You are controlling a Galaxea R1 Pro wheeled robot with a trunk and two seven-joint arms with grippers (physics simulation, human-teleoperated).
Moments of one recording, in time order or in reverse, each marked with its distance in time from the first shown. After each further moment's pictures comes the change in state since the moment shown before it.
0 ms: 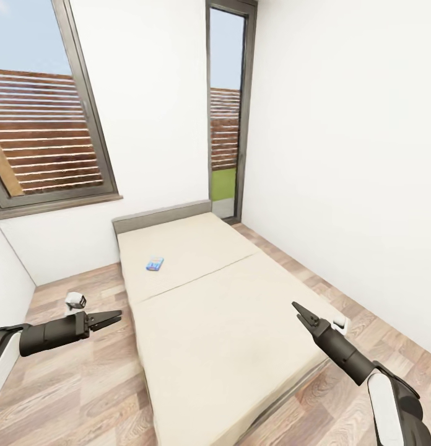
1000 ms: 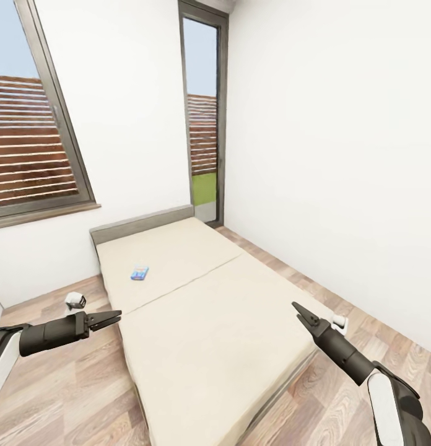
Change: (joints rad) left arm 0.000 0.000 0.000 0.000 0.001 0.000 0.000; right arm 0.000 0.000 0.000 0.000 0.000 0.000 0.001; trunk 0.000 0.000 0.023
